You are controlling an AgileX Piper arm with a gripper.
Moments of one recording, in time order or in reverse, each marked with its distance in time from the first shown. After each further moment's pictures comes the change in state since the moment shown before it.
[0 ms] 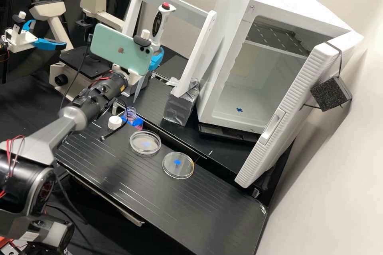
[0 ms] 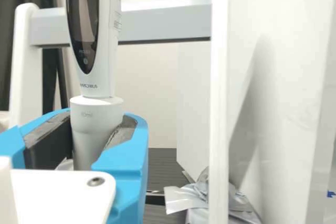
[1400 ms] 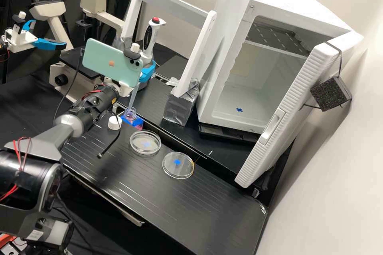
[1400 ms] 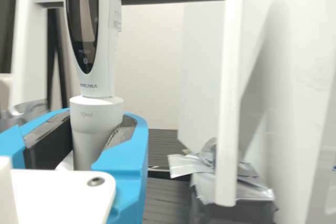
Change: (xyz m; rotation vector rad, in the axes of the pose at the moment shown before) arm -0.012 -0.034 0.019 -0.014 -0.027 -0.027
